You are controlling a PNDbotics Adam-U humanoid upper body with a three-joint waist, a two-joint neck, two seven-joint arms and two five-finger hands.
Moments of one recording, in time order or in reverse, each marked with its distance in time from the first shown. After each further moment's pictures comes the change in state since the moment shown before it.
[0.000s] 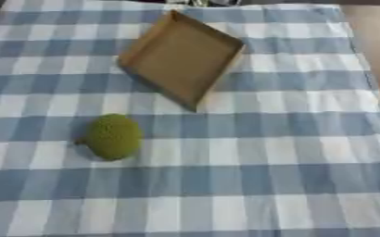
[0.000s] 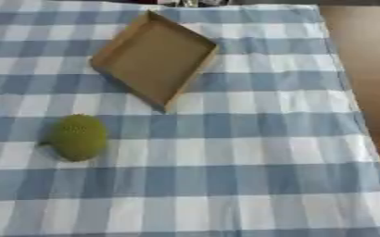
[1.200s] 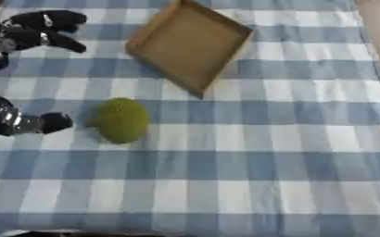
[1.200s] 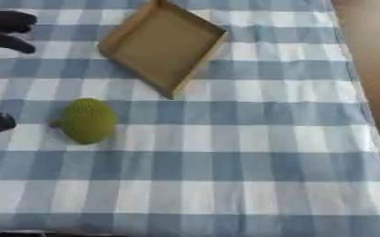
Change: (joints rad) left arm -0.378 -0.279 -0.260 0.051 0.055 0.197 -0.545; right arm 0.025 0.004 0.043 -0.015 0.061 0.021 -0.144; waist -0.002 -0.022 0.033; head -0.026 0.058
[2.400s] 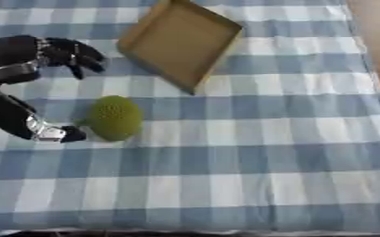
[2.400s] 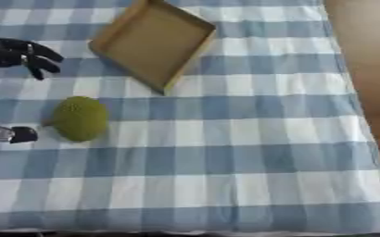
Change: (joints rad) left arm -0.075 -0.087 -0.046 0.087 -0.137 0.001 -0.152; right arm 0.001 0.007 0.006 0.000 0.001 0.012 0.011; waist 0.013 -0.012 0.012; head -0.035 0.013
